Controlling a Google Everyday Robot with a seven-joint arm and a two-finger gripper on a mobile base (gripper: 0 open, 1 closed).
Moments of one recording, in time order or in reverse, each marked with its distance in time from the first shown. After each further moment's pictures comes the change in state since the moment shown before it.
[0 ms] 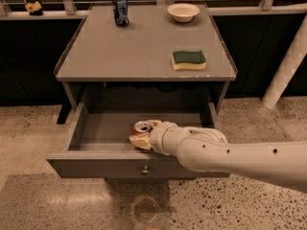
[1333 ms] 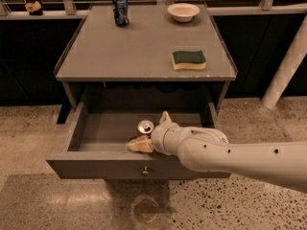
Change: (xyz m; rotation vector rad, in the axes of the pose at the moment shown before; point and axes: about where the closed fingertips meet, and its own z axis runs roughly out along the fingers) arm 0.000 0.000 0.000 0.000 0.000 0.000
